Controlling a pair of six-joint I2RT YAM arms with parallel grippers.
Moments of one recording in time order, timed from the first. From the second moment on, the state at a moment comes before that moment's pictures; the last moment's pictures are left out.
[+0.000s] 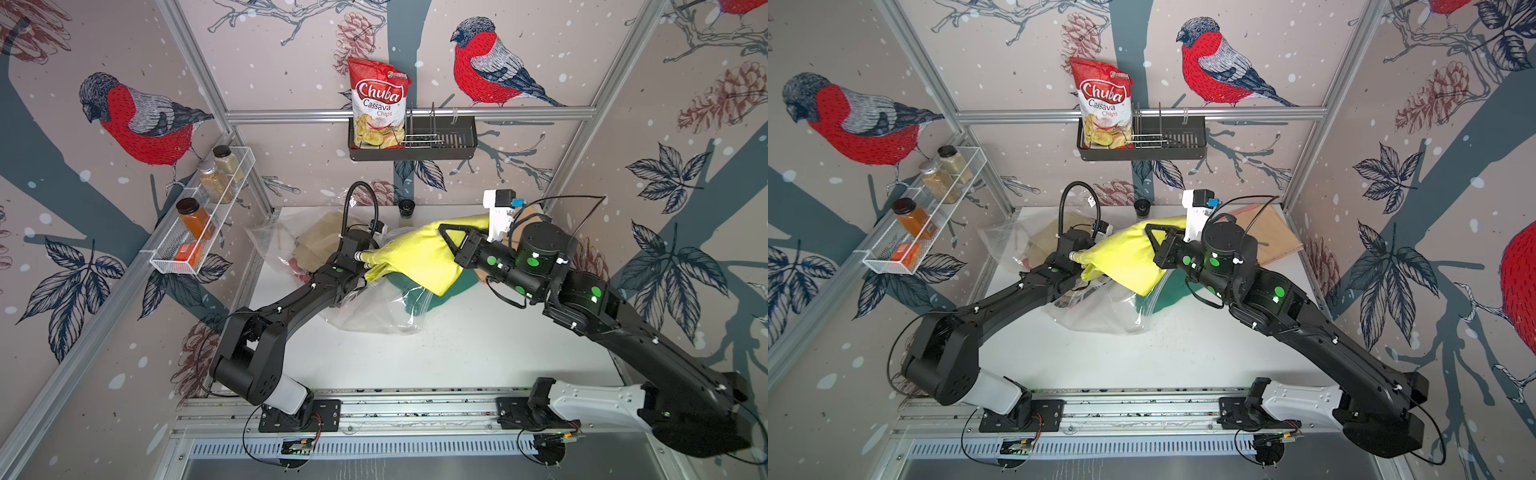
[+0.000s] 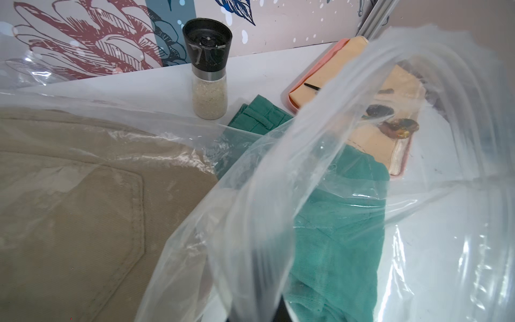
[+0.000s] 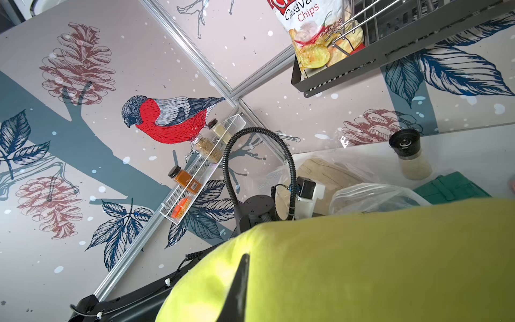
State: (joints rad) left arm -0.47 1.51 0.99 -0.03 0.15 -0.14; right arm 1.00 1.11 1.45 -0.45 0.19 0.68
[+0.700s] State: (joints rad) left arm -0.46 1.14 0.98 -0.18 -0.06 -0.13; right arm 0.82 1.11 1.53 -0.46 0.20 0.63
